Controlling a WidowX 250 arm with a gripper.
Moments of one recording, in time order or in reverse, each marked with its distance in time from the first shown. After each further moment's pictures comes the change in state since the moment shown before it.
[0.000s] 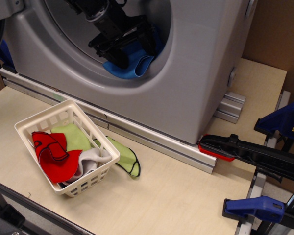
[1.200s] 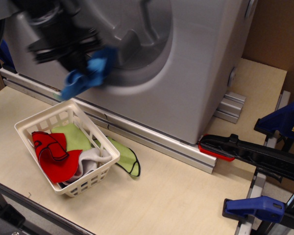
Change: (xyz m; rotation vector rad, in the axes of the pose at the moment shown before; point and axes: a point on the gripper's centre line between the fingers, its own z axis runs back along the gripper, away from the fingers) arm -0.046 0.068 0.069 0.294 0.009 0.000
